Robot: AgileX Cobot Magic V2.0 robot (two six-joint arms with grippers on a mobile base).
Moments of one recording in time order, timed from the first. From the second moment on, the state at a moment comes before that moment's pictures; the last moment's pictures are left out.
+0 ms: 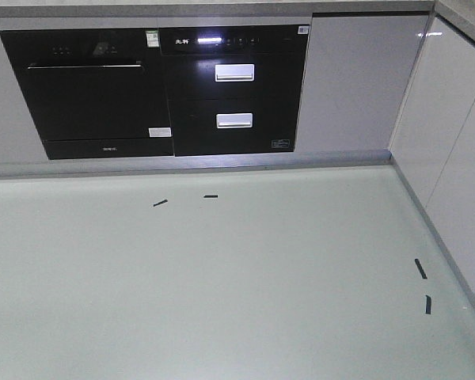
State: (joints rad) left arm 0.00 -0.01 0.03 0.02 0.14 -0.02; right arm 0.03 -0.01 0.03 0.13 0.01 -0.15
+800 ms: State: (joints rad) left arm 0.00 -0.01 0.03 0.02 0.14 -0.02; right arm 0.03 -0.01 0.03 0.13 0.01 -0.15
